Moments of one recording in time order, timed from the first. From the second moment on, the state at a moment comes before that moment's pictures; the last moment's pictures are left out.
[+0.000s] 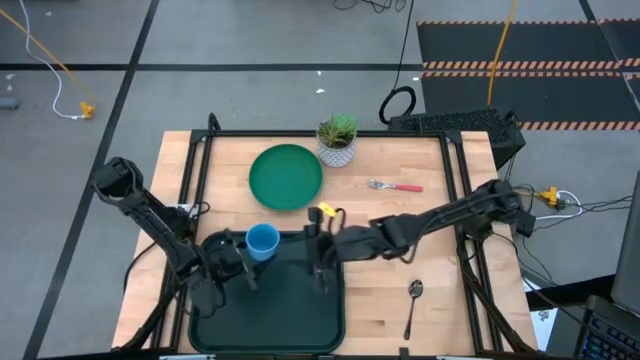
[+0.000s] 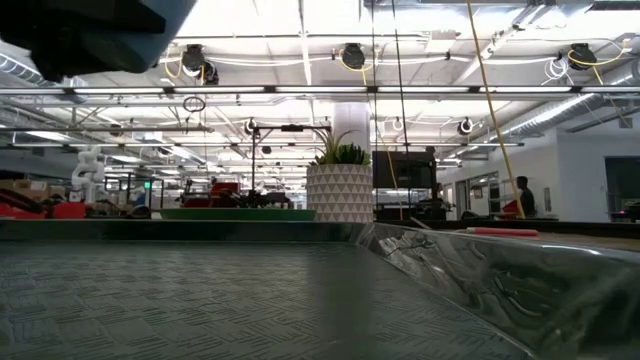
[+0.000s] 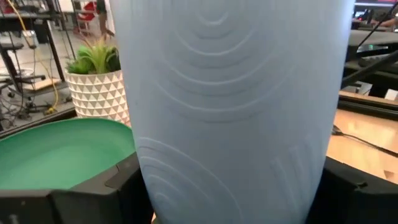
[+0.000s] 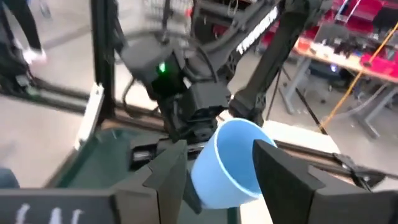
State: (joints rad) left arm -0.85 1.39 0.55 0.34 -1.31 -0.56; right arm 0.32 1.78 1.59 -0.08 0.28 -0.13
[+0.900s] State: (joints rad) left arm -0.59 1.60 0.55 0.94 -0.99 -0.14; right arm 0.21 1.89 1.86 -0.73 0.15 0.09
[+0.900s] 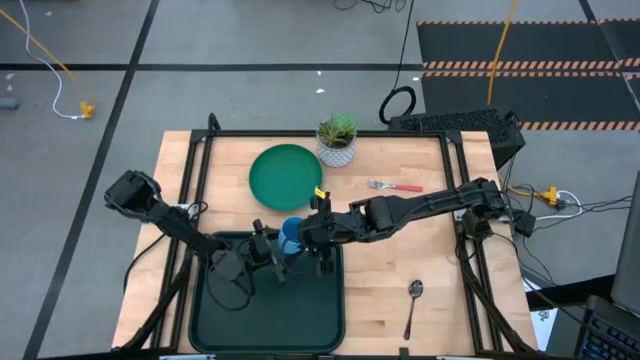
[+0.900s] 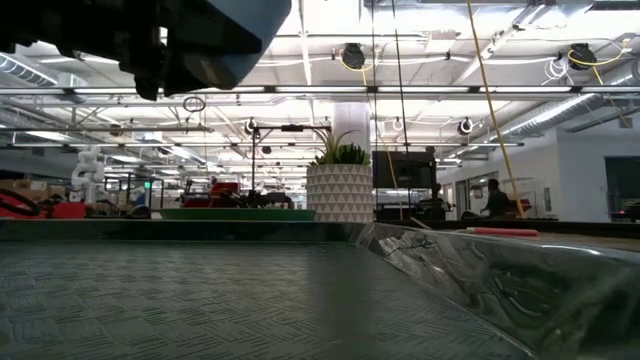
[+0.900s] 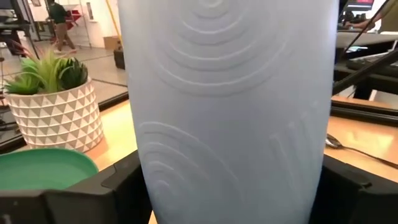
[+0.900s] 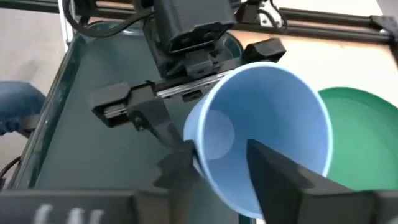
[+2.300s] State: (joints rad) left arm -0.64 1.33 0.56 0.22 -0.97 -0.60; right arm 0.26 2.01 1.70 -0.97 0.08 0.20
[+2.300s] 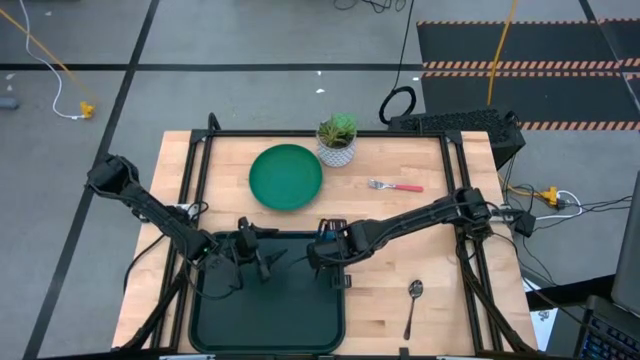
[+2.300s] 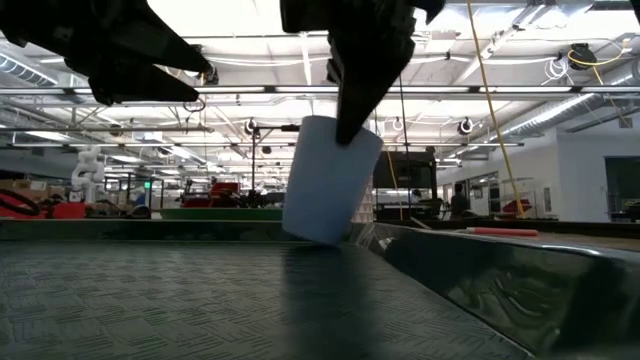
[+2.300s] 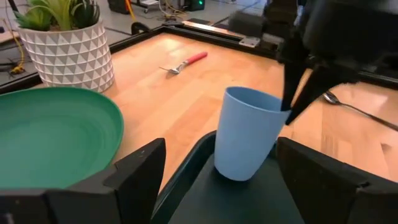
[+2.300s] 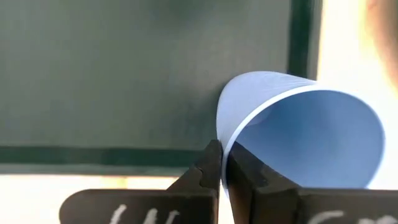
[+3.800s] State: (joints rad) left arm -0.35 1.33 0.78 -0.35 -0.63 -0.43; right arm 0.37 1.81 1.70 -0.99 0.33 0.14
